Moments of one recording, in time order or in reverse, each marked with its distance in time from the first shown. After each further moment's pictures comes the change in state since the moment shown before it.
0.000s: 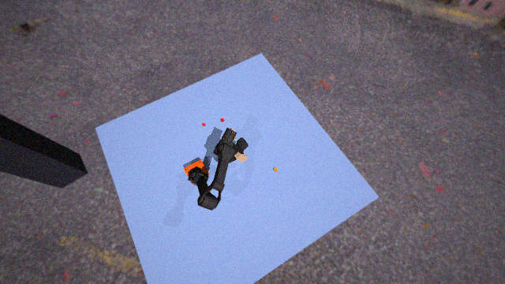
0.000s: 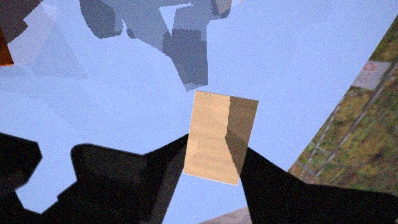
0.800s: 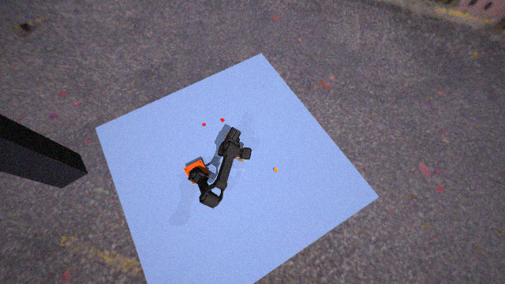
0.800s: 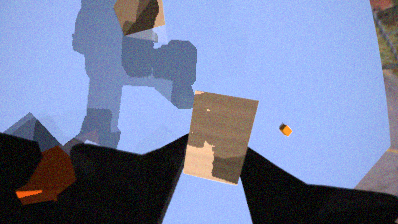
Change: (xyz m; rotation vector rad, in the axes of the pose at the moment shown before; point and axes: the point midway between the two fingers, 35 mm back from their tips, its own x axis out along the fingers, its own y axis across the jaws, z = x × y) arm 0.000 -0.003 -0.002 0.804 -0.022 0.143
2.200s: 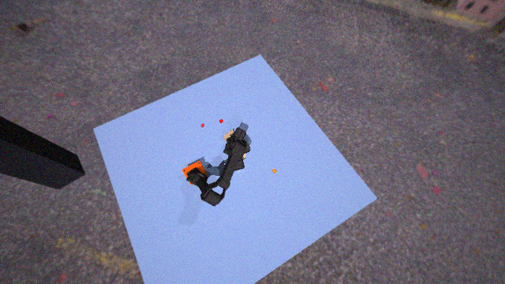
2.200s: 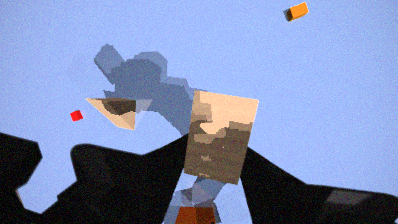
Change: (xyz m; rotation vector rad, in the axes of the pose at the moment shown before) arm -0.004 -0.004 0.000 1.120 0.154 0.144
